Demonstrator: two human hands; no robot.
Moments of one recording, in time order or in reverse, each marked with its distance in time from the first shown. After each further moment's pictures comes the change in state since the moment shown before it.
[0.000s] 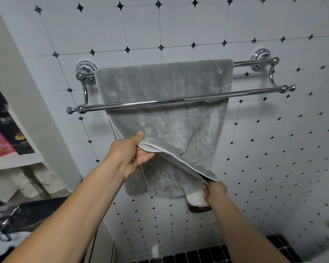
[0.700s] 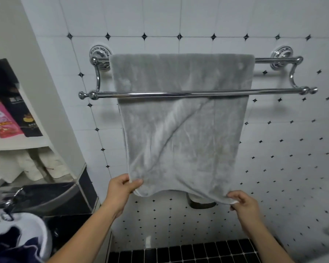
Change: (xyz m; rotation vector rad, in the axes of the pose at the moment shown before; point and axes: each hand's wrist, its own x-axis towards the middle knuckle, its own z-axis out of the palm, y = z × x) left_hand 0.033 -0.141 -0.115 0.216 0.060 0.132; right_hand 0.009 -0.001 -0.109 -0.735 -0.252 -0.708
